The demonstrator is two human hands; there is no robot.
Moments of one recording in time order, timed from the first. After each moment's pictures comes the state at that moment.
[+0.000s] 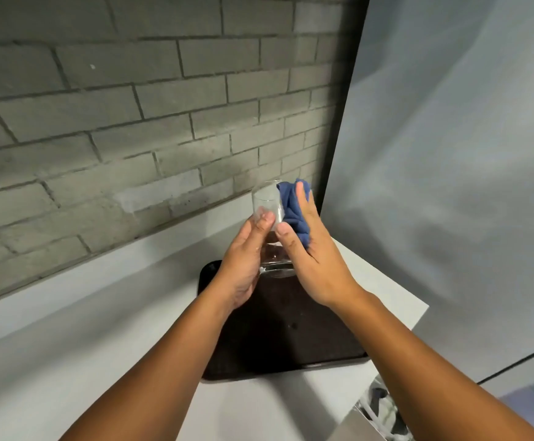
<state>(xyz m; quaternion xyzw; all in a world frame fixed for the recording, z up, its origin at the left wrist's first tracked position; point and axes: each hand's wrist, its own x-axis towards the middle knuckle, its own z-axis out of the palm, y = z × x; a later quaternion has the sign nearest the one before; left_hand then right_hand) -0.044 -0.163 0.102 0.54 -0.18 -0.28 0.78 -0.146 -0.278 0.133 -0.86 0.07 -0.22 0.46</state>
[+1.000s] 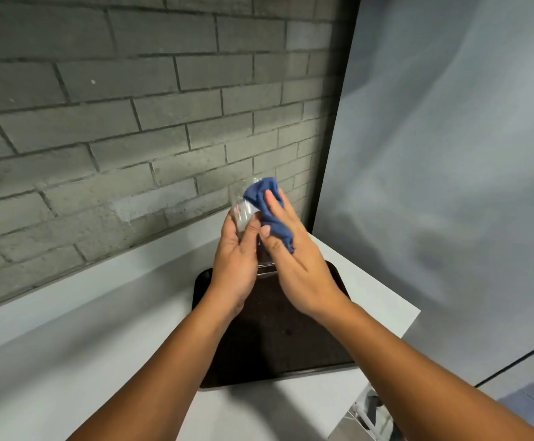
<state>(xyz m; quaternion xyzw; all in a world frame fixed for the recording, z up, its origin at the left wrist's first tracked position) -0.066 -0.157 0.126 0.61 -0.18 -0.13 0.76 -0.154 -0.251 0.161 -0.84 0.01 -0.26 0.48</state>
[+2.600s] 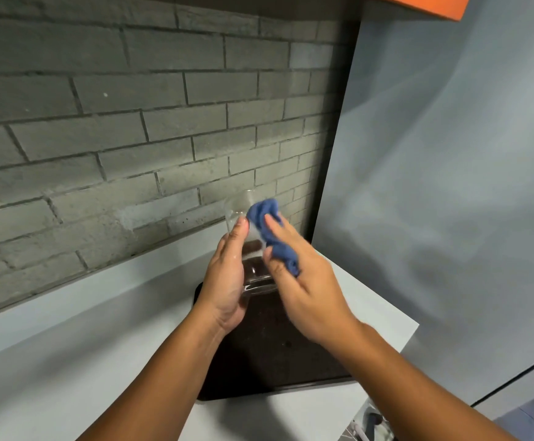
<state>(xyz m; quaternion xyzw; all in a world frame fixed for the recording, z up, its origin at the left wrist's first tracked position) -0.071 -0.134 0.140 0.54 -0.09 -0.24 0.81 -0.178 -0.238 0.171 -0.85 0.02 -0.27 0.44</state>
